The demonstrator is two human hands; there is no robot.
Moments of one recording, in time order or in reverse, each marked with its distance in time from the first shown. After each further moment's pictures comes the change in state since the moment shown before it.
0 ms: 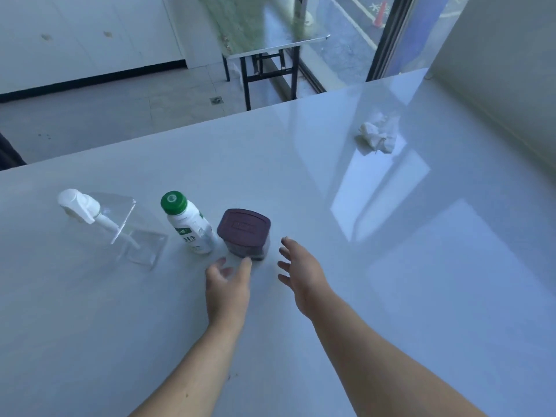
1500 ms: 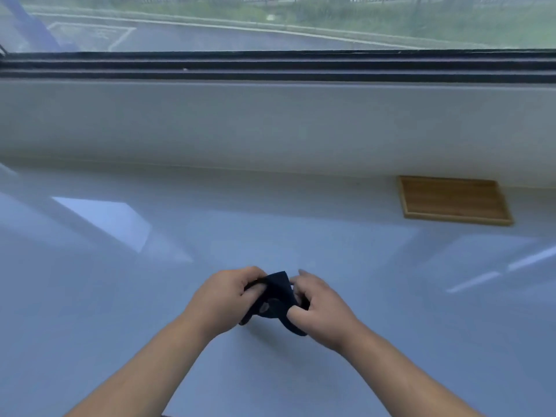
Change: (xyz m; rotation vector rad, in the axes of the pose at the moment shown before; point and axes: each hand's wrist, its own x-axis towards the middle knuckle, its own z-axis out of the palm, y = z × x) left_hand -0.623 -0.059 0.389 1.203 -1.409 1.146; right_hand -0.444 0.251 -0.649 -0.175 0.673 -0.321
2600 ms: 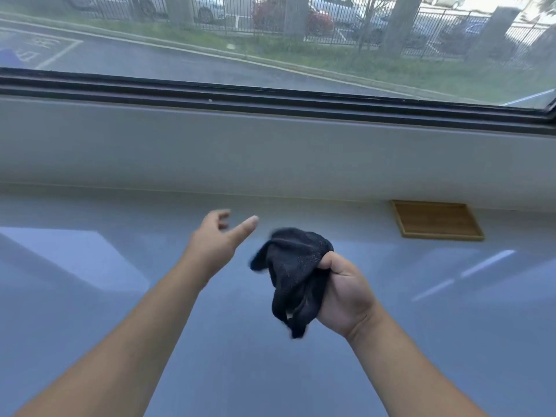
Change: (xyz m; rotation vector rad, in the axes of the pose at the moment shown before) left_hand 0.067 -0.052 -0.146 -0.487 0.237 -0.103; right_hand 0.055 -0.129 0.028 1.218 0.035 0.066
